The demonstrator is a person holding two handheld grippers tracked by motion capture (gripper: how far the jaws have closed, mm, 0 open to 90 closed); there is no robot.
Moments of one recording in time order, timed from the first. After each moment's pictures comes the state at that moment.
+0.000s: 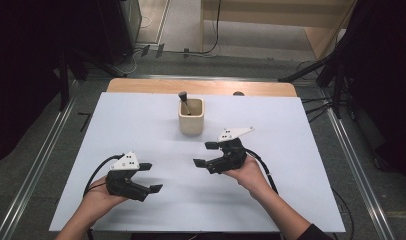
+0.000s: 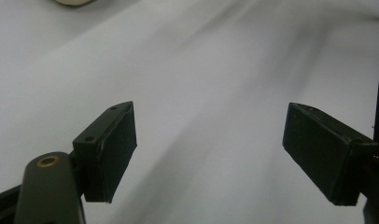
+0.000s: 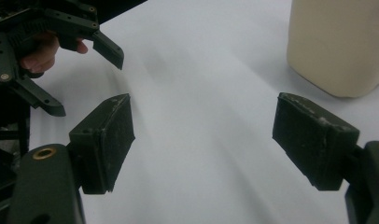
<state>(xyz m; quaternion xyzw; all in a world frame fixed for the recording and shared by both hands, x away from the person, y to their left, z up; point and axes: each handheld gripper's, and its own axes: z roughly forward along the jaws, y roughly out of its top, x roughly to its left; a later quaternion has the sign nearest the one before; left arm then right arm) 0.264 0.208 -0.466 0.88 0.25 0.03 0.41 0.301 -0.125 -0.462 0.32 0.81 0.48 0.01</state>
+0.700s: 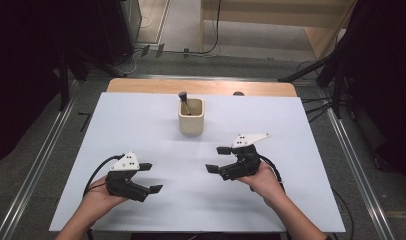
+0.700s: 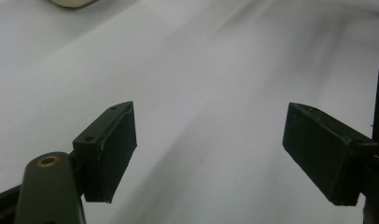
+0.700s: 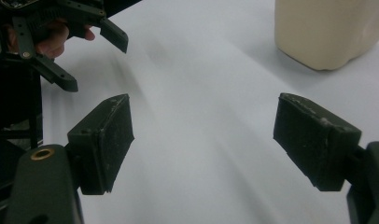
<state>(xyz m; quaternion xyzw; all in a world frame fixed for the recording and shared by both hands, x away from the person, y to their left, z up) 0.262 0.208 -0.465 0.88 0.25 0.04 0.41 0.280 -0.157 -0.462 0.32 0.81 0.49 0.01</state>
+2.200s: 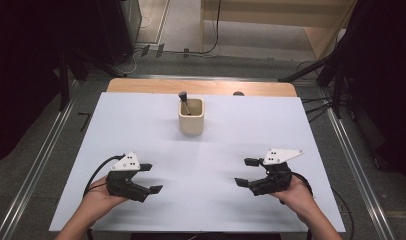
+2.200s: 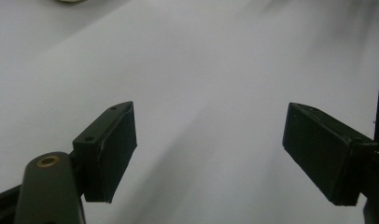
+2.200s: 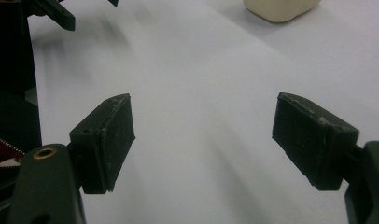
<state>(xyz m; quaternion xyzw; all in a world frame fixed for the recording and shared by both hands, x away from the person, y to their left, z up) 0.263 0.207 -0.467 0.88 0.25 0.03 0.40 0.239 -0.228 -0.473 0.32 0.82 0.47 0.05</state>
